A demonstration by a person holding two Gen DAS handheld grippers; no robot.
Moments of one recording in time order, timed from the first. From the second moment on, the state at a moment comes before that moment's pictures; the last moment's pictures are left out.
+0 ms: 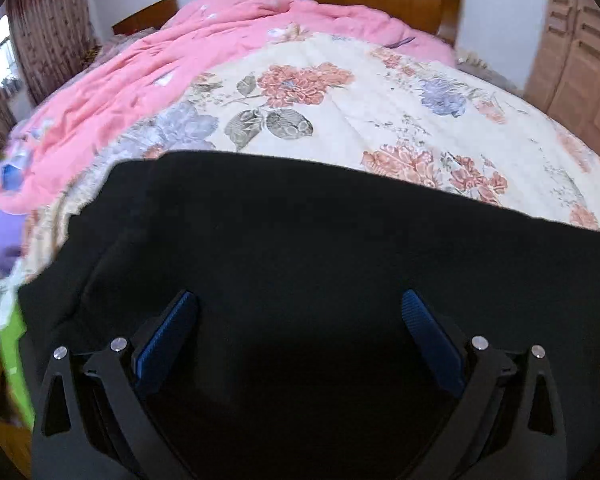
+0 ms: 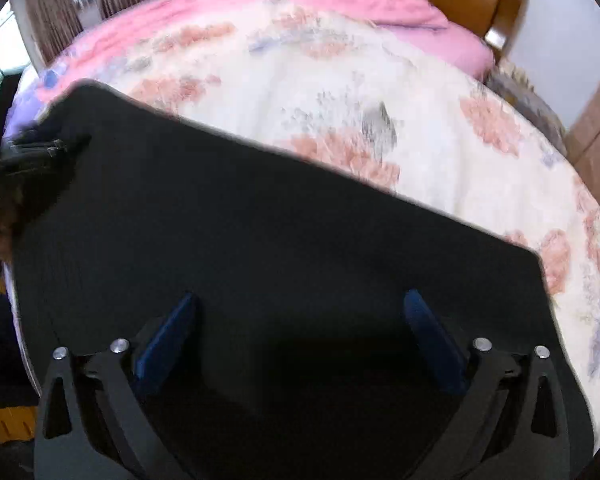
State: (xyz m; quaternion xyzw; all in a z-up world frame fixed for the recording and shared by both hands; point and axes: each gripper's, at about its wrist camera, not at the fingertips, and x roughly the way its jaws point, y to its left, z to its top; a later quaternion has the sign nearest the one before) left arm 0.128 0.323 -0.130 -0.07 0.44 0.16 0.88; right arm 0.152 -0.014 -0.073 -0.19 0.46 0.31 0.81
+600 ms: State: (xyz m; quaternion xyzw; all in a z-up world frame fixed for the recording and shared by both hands) left arm 0.091 0.304 -0.094 -0.06 0.39 0.17 0.90; right arm 0.163 -0.051 -0.048 -0.12 0.41 0.23 0.87
